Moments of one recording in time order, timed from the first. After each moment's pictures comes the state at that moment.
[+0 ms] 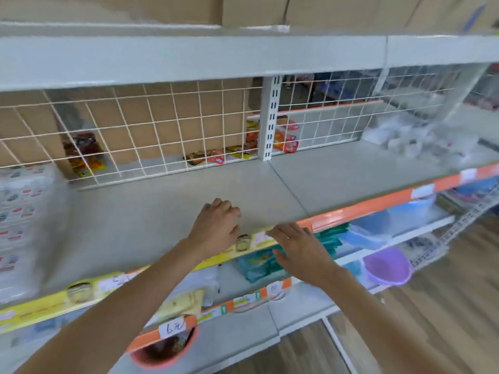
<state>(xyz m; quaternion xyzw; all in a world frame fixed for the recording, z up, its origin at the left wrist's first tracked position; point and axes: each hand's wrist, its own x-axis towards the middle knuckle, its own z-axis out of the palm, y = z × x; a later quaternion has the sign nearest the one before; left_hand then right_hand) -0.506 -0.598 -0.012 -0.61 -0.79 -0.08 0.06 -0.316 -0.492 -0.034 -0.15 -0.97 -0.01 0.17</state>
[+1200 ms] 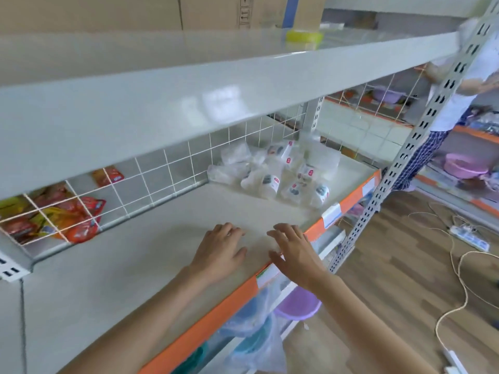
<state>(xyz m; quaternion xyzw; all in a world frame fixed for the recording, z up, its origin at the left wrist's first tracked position) -0.299 -0.089 -0.043 -0.70 -0.70 -0.15 -0.06 -0.107 -0.030 -0.053 -0.38 -0.90 0.05 0.21</state>
